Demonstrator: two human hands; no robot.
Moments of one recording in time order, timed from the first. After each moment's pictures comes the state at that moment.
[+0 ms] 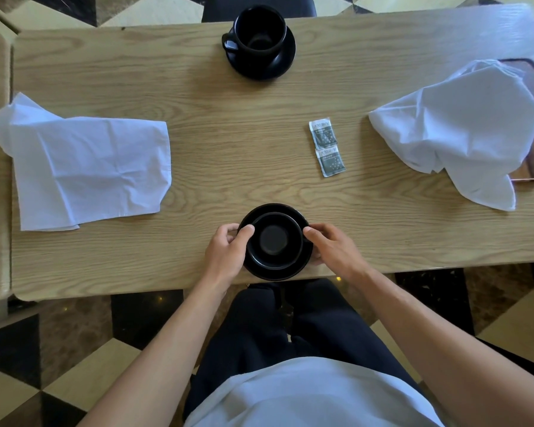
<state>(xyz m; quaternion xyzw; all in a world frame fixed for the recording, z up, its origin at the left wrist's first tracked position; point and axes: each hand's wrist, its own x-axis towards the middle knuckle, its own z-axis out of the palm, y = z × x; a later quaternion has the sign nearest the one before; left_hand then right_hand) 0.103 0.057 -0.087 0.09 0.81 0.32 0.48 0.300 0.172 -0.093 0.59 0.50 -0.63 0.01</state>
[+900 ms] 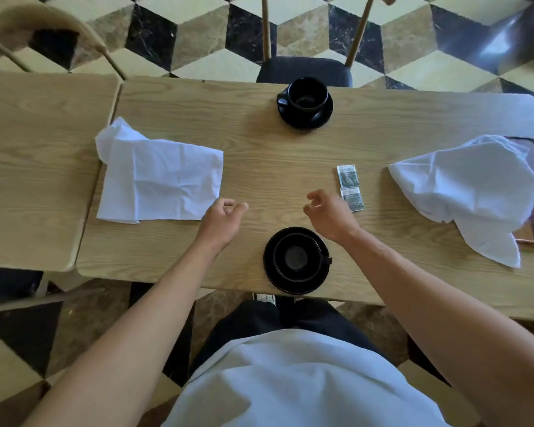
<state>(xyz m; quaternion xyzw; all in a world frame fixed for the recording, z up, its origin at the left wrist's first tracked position) 0.021 0.072 -0.012 0.14 0.85 0.34 0.39 0.199 0.239 -0.035 0.49 0.76 -0.43 0.05</state>
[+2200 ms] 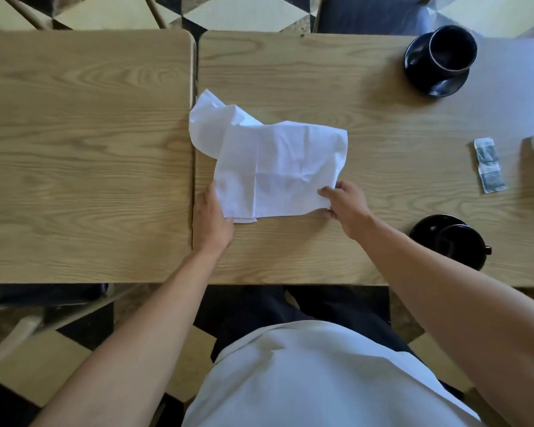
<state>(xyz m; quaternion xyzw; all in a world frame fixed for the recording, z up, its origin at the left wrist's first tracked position) -0.263 -0.095 -0.090 0.30 0.90 0.21 0.25 -0.057 0.089 -0.095 0.67 0.42 -0.61 -0.07</state>
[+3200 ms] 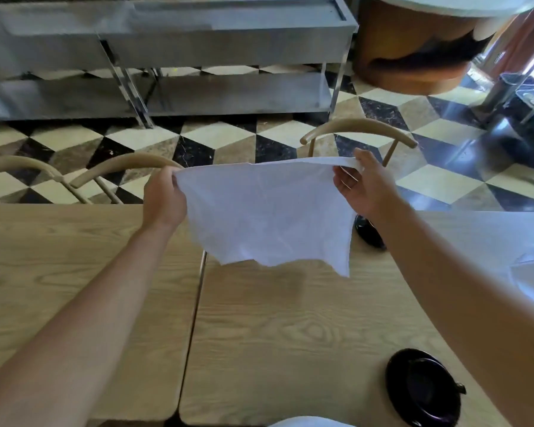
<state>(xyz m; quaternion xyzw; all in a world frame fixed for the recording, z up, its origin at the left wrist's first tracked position) -0.404 0.059 0.162 0.33 0.86 0.39 -0.01 -0.120 0.286 0.179 0.40 0.29 -0.78 -0.39</state>
